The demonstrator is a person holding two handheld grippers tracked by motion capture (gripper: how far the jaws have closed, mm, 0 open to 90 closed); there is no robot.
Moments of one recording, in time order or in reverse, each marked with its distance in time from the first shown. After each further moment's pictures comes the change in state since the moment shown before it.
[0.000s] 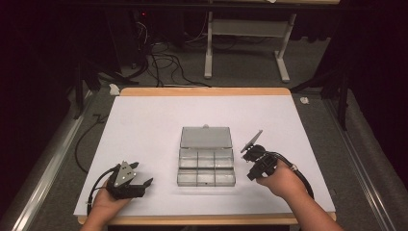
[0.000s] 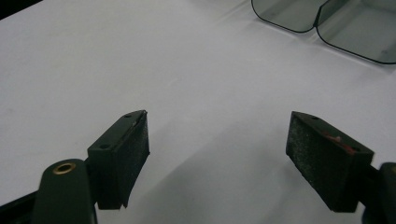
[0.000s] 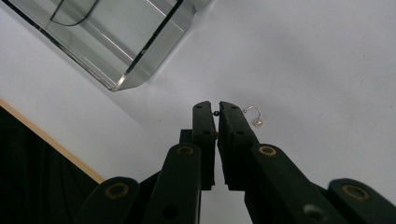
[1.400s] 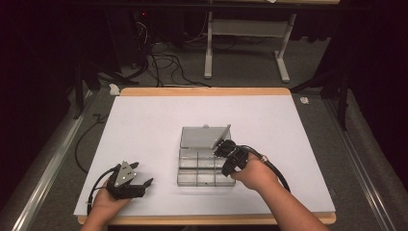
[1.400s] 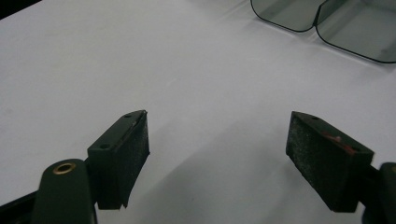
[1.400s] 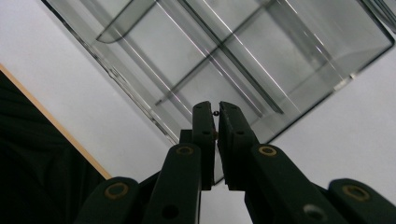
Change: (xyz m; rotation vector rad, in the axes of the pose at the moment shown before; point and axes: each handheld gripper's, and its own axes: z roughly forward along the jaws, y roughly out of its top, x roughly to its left) left arm 0.000 0.000 0.000 0.001 -0.001 0.003; right arm 0.053 0.059 0.000 0.004 0.030 -0.137
